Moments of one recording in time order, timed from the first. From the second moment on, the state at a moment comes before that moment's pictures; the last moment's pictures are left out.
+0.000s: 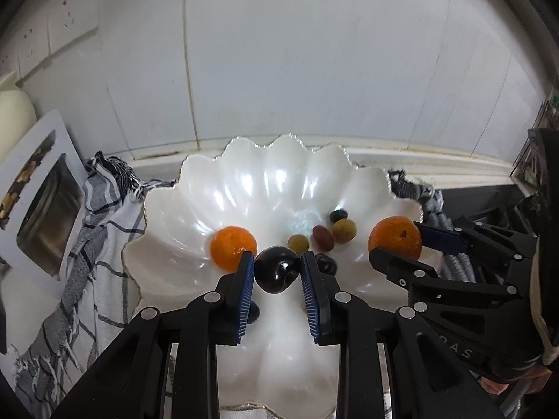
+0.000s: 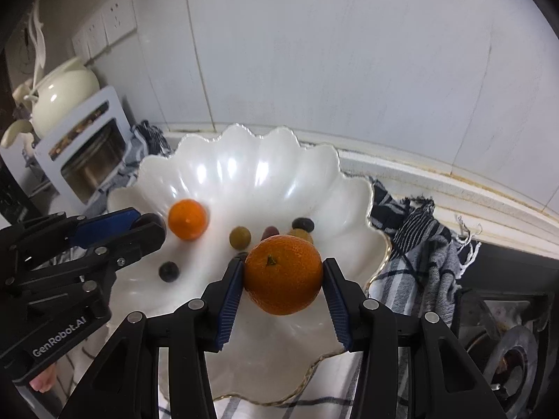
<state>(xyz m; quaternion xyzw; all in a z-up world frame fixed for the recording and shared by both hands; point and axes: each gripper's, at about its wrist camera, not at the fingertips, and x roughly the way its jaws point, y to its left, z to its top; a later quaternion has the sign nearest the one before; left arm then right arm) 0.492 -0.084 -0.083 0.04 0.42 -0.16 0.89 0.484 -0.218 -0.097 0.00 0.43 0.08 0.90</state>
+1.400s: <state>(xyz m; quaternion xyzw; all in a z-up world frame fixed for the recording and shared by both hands) 0.282 -0.043 -0.003 0.06 0.30 -0.04 0.95 0.283 -0.228 -0.019 -0.02 0.28 -0.01 0.96</state>
